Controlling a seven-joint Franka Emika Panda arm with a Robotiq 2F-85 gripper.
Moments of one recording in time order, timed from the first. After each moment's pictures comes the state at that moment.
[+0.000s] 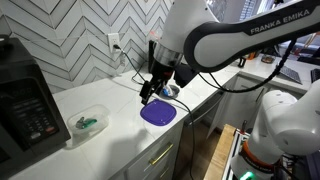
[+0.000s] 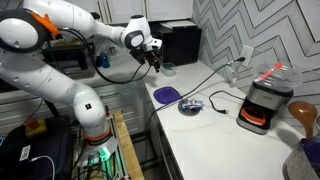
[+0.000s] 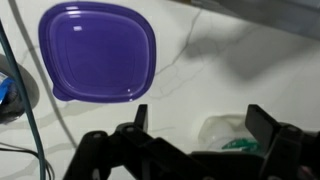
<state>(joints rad) 0.19 -0.55 0.23 -2.54 0.15 2.34 0.22</state>
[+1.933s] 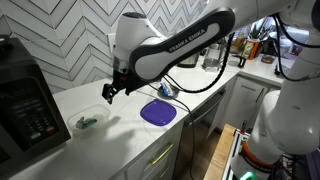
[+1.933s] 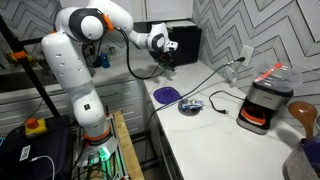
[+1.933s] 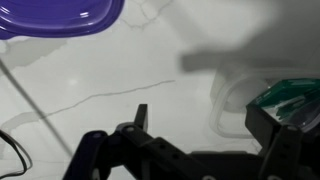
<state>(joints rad) 0.14 -0.03 0.27 -2.16 -0.12 2.47 0.49</state>
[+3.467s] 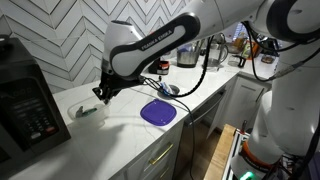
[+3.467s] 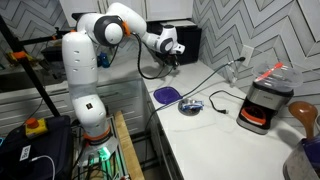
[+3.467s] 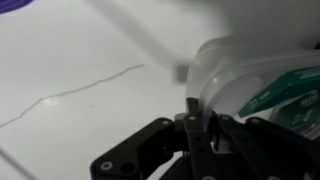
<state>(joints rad) 0.22 0.17 0.18 -1.97 0.03 2.48 0.45</state>
